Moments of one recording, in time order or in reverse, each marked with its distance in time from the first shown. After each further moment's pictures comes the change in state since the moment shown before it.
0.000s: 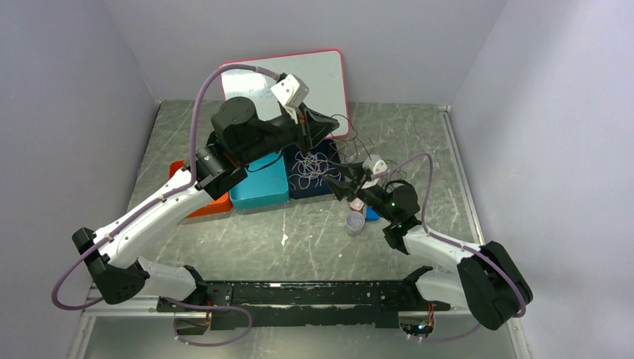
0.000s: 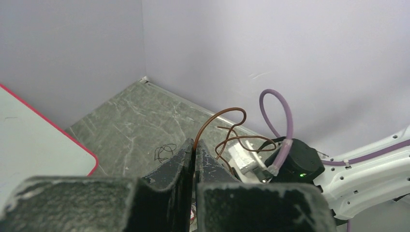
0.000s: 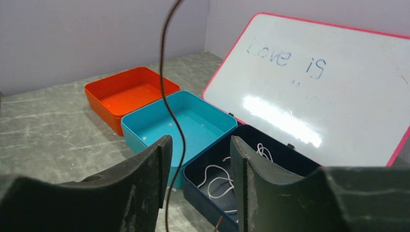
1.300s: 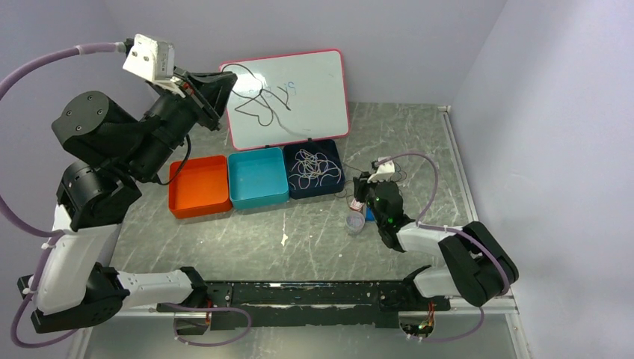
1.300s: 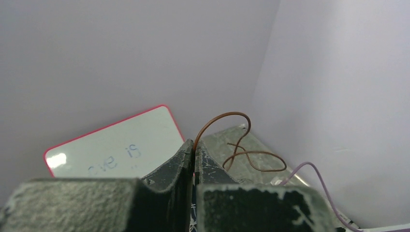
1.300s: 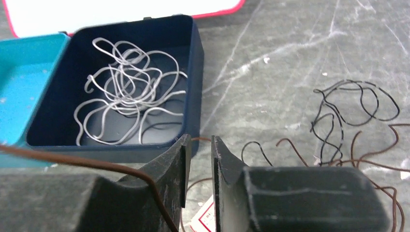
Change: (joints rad) left arm 0.000 -0.192 0.438 -0.462 -0.497 0.106; right arm -0.028 0.177 -0.024 -0.251 0.649 0.170
